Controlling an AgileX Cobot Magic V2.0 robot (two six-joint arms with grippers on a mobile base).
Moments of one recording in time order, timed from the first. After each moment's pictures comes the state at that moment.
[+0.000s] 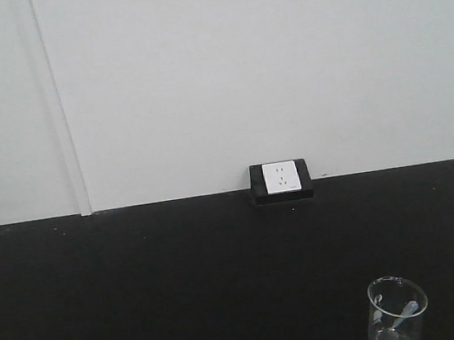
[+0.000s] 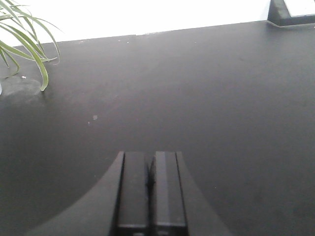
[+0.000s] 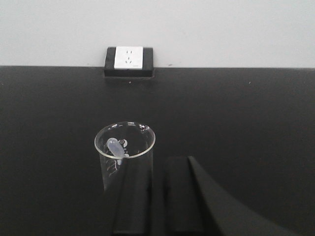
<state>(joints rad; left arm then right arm) -0.07 -0.01 0.03 -0.02 0.01 0.05 0.04 0.81 -0.19 -0.10 -0.33 0.08</state>
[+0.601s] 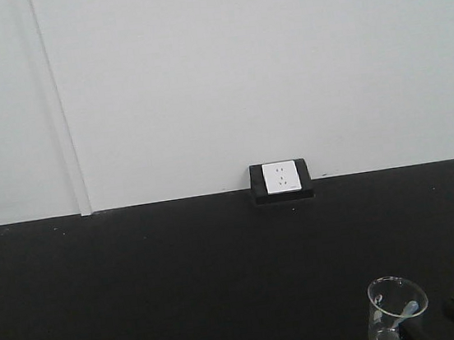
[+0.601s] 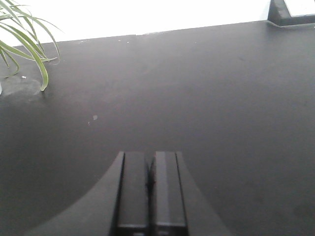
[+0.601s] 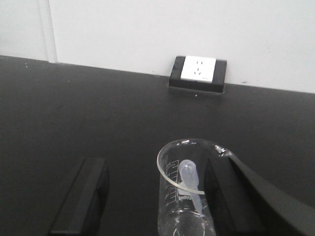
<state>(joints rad) -0.07 -0.01 0.03 -0.02 0.01 0.05 0.05 1.48 -0.22 -0.33 -1.06 0.10</state>
